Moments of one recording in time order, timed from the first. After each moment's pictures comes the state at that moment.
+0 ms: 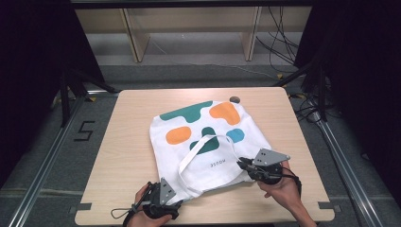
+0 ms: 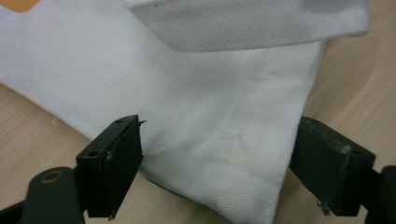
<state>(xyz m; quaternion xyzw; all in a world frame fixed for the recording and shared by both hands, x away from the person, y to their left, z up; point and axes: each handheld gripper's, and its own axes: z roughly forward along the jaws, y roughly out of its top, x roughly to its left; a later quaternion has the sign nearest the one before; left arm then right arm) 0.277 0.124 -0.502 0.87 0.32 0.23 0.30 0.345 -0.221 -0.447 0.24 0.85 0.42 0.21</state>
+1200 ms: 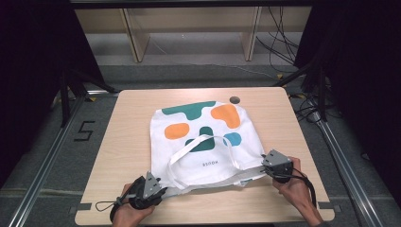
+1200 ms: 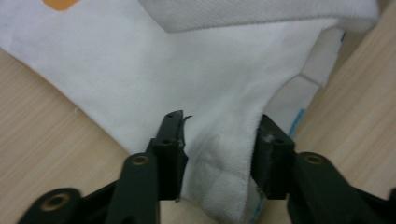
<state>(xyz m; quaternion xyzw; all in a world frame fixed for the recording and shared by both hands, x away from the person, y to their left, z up) 0.290 0.164 -0.501 0.87 0.32 0.24 0.30 0.361 -0.264 -0.477 0.26 0.87 0.26 0.33</state>
